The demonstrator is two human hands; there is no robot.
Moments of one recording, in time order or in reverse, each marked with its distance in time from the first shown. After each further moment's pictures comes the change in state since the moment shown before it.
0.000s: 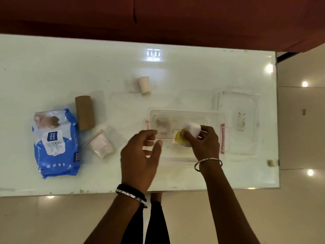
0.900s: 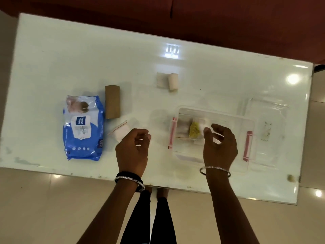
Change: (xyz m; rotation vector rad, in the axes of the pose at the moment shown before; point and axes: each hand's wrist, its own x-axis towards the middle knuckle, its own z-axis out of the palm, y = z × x) left_hand 0.019 -0.066 -0.043 0.015 0.192 -0.223; right_hand -0.034 -0.014 0.038 -0.048 0.257 -0.291
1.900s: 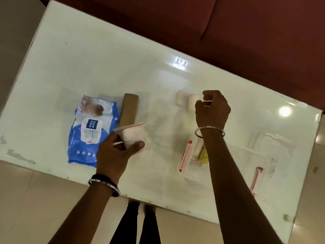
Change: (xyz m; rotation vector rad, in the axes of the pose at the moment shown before) left_hand 0.055 -0.034 -0.049 -0.444 -0.008 -0.275; right_hand 0.070 -0.115 0.109 -0.281 -0.222 -0.376
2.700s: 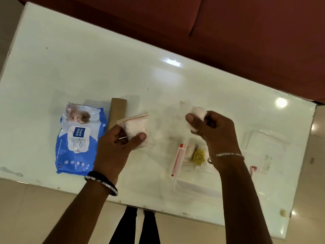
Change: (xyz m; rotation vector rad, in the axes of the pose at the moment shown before) left_hand 0.006 0.039 0.030 -0.143 -0.146 0.070; right_hand -0.031 0.021 -0.058 0.638 -0.373 0.287
